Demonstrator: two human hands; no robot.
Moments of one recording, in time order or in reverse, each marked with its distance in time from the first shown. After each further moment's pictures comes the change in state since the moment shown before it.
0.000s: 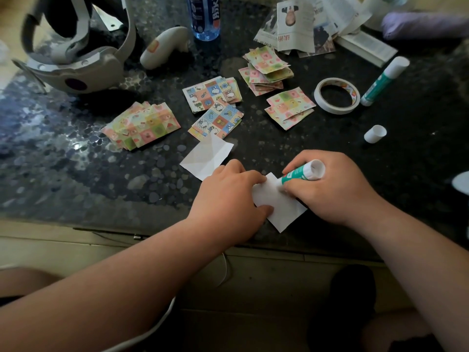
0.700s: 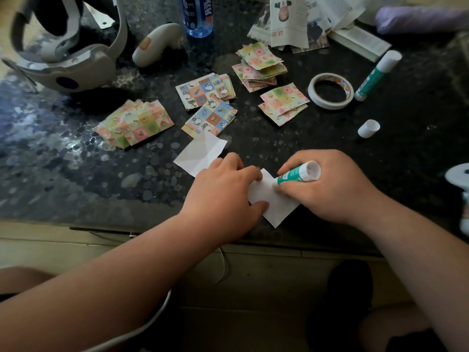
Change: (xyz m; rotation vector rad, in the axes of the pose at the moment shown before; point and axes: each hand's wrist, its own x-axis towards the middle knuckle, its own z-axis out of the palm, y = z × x) left_hand -0.002 -0.001 0.000 0.107 0.046 0.107; right_hand -0.007 -0.001 -0.009 -0.070 -0.055 -0.026
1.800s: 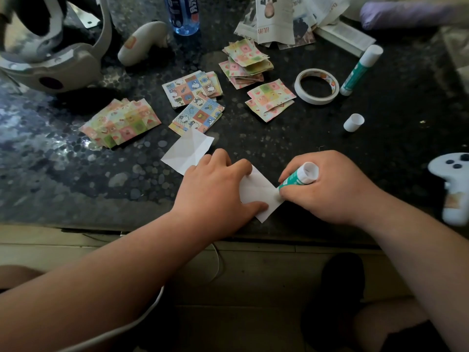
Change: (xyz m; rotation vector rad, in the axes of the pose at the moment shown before) left_hand 0.001 0.011 -0.001 0.086 -0.037 -0.049; right_hand -0.016 0.004 -0.015 -0.069 -0.066 0.077
